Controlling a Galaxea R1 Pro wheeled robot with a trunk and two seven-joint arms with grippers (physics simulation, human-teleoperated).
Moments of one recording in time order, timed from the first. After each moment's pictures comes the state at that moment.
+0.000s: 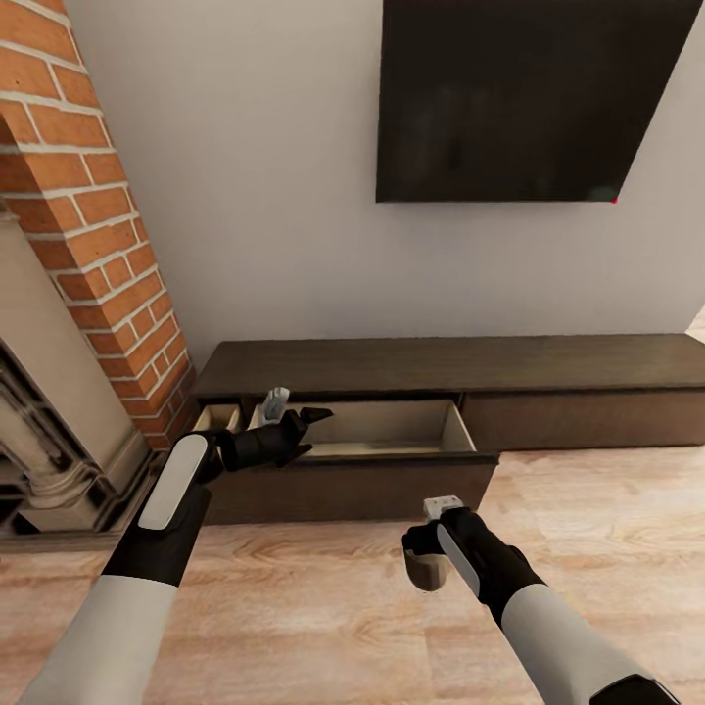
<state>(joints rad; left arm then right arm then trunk) -0.70 -0.01 -0.08 -1.29 1.44 0.89 0.41 -0.72 0.03 0.30 -0.62 -0.24 0.68 -0.07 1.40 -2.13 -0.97</state>
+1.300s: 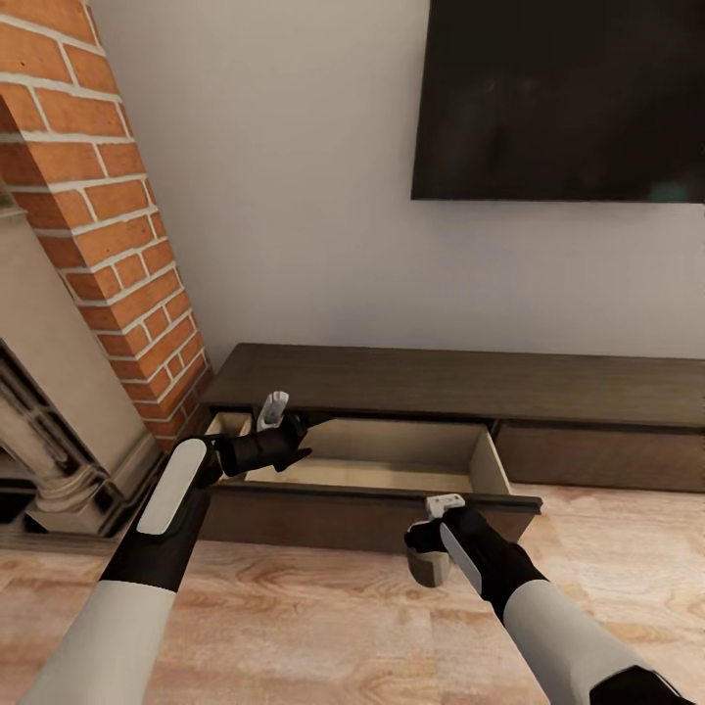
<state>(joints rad) -0.69 -0.01 -0.07 -1.29 1.45 0.89 0.41 -0.73 0.02 0.31 -0.59 -0.23 0.65 -0.05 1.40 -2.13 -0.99</state>
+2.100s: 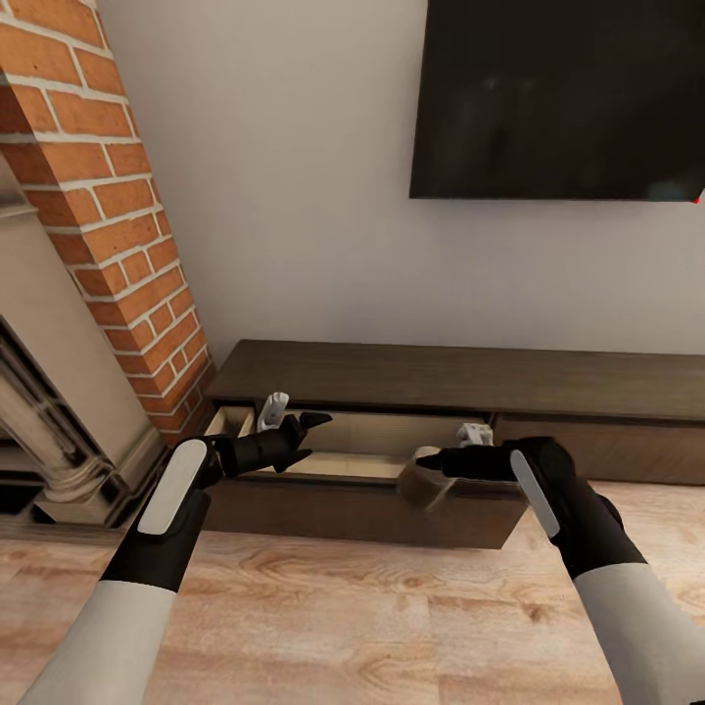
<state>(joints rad) -0.69 -0.01 -0.07 -1.29 1.44 0.89 0.41 -0.73 -0.17 0.11 -1.16 -0.25 0.99 0.44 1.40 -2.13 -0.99</state>
